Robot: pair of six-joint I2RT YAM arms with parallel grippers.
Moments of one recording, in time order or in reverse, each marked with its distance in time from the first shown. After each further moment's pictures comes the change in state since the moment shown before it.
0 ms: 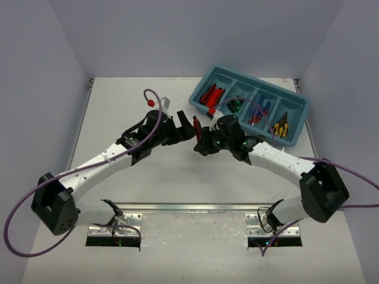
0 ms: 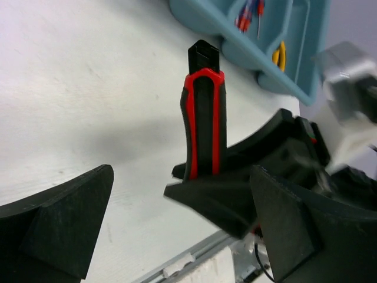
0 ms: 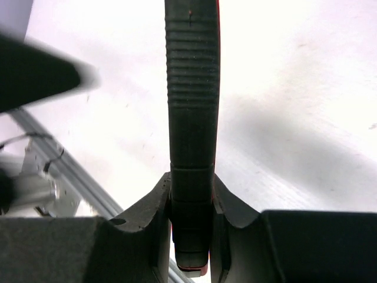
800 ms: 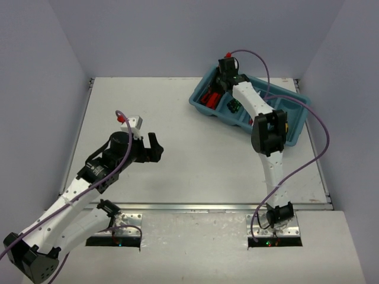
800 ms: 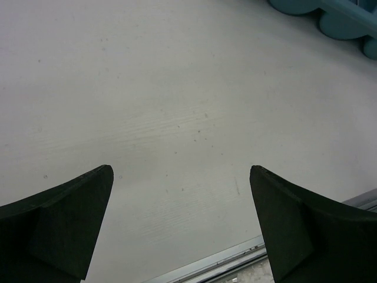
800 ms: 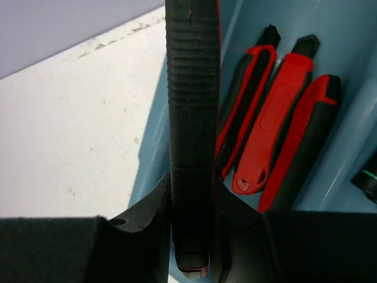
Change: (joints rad) left arm 0.126 -0.539 -0.205 -0.337 -0.116 0.412; right arm -0.366 1.001 1.371 -0.435 0.223 0.162
